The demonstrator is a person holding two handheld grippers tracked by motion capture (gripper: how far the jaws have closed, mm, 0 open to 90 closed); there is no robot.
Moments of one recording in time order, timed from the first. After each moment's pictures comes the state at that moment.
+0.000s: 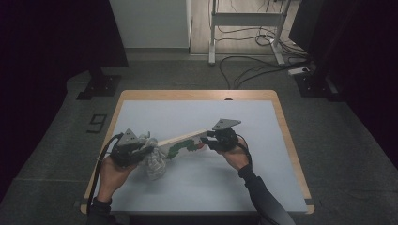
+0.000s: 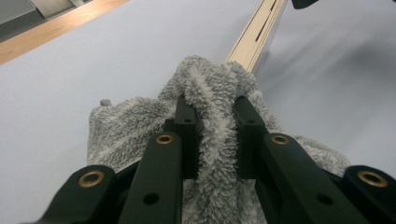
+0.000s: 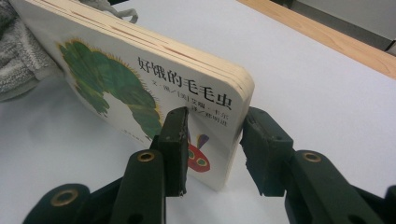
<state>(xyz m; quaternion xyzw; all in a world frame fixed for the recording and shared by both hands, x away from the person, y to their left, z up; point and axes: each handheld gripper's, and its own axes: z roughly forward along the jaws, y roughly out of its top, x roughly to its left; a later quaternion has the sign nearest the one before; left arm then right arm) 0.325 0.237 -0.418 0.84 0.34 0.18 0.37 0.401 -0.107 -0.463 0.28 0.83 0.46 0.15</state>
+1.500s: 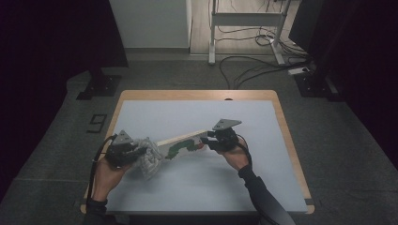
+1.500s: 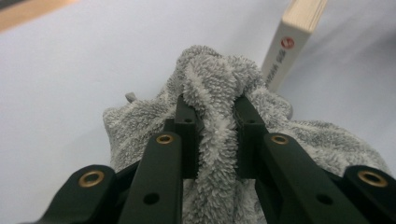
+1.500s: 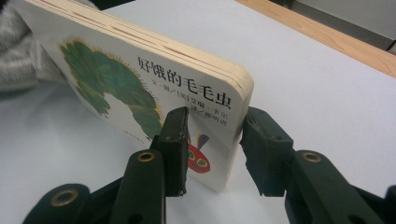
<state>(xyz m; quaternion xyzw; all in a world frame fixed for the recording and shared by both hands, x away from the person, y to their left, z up) 0.333 0.265 -0.428 0.84 0.38 0.18 0.35 0.401 -0.107 -0.464 0.28 0.83 0.46 0.14</state>
